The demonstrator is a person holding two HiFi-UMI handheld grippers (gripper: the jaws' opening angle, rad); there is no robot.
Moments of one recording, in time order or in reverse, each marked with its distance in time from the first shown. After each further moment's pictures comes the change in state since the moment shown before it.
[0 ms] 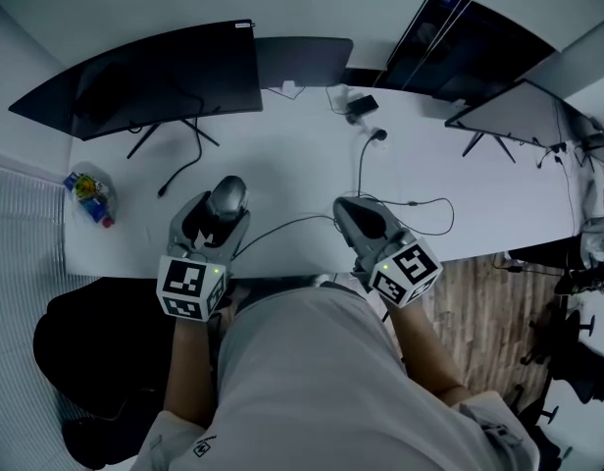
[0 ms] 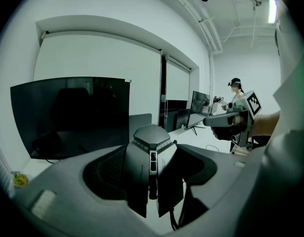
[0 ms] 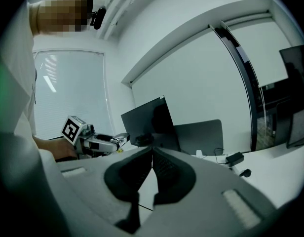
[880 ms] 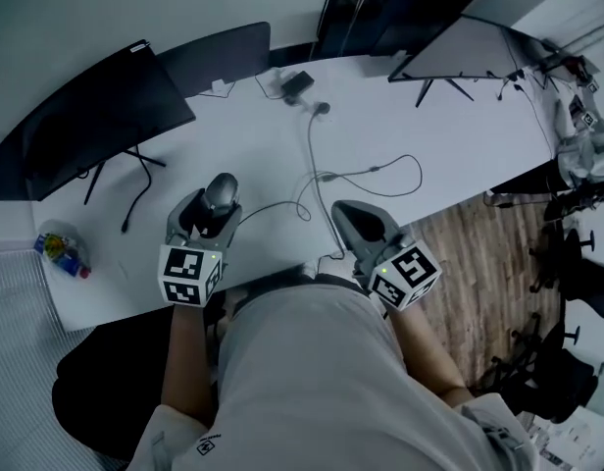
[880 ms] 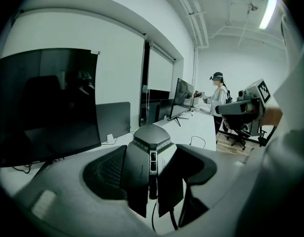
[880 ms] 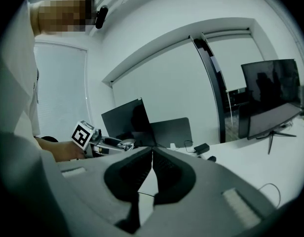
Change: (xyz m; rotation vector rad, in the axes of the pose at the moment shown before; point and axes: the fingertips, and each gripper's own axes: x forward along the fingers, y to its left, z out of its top) left arm 0.088 -0.050 -0.026 0.068 0.097 -0.234; right arm -0.077 -0.035 -0.022 0.059 0.004 -0.262
